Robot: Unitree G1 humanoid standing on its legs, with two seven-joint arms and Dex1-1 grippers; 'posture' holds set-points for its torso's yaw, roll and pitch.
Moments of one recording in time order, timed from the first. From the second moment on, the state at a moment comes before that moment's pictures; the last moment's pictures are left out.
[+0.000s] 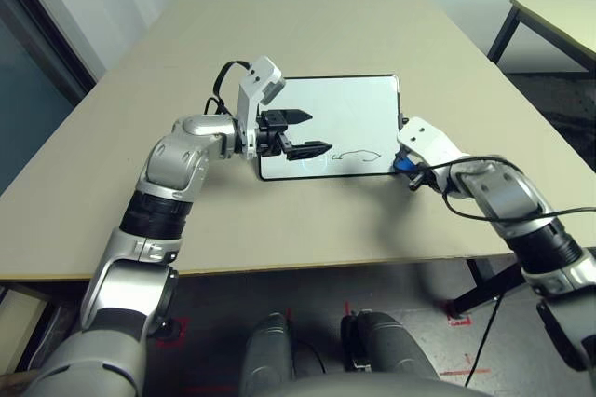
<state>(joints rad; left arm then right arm) -0.70 0.55 -0.13 0.08 -0.32 0.67 -0.98 -0.62 -0.57 0.36 -0.07 0.01 1.08 0.56</state>
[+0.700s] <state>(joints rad) -0.70 0.55 -0.13 0.08 -0.32 0.67 -0.98 -0.60 -0.57 0.37 -0.09 0.00 1.07 0.57</state>
